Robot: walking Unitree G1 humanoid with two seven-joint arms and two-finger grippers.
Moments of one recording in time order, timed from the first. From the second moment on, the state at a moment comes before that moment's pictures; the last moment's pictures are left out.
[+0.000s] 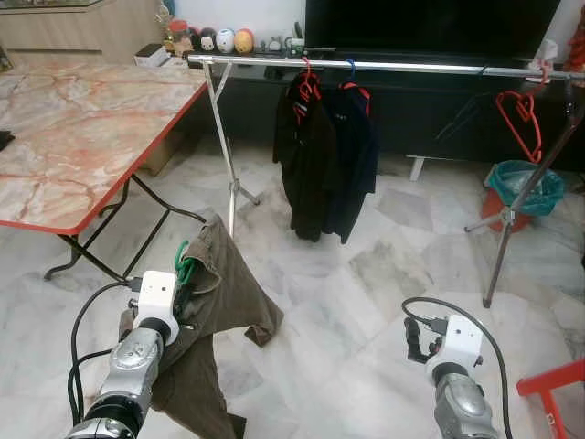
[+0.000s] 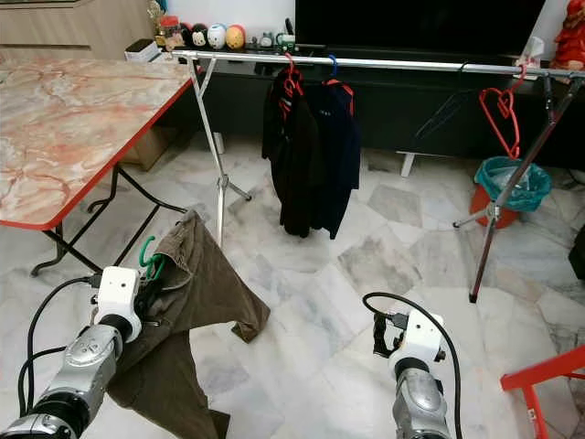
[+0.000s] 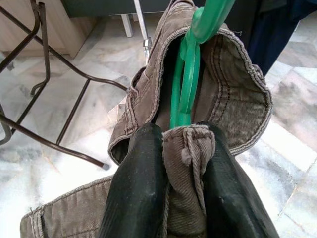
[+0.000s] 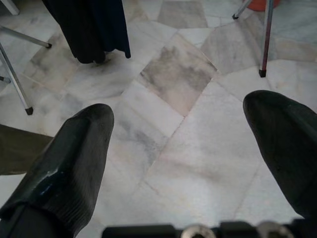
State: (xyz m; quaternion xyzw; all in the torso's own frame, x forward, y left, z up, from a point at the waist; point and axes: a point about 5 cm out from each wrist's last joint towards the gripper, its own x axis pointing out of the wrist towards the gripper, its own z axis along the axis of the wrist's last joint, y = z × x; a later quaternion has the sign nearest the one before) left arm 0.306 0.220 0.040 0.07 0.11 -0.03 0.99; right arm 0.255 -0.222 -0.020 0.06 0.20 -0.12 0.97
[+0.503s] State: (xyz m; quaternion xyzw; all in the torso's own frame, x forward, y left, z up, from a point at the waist) left arm 0.306 0.241 0.044 0.07 0.11 0.00 0.99; right arm 0.263 -0.211 -0.016 0.11 0.18 -0.11 0.97
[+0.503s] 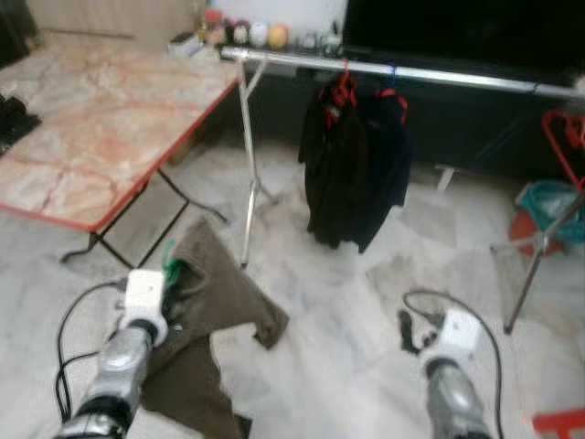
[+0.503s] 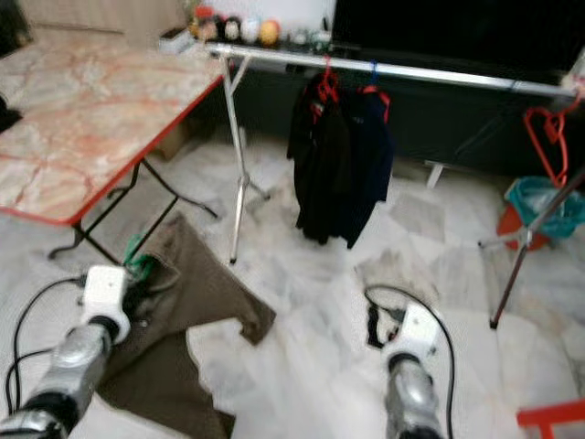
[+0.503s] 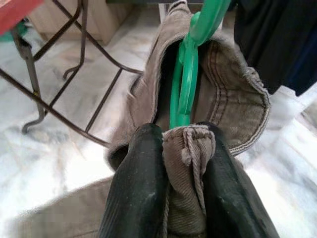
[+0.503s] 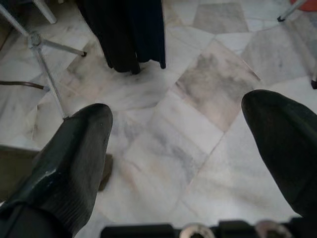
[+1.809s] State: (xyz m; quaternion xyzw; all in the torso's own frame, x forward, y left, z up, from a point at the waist) left arm 0.318 0.223 0.053 0.07 0.09 -0.03 0.99; right arm 0.258 -0.220 -0.018 0.13 0.19 -0.14 0.96
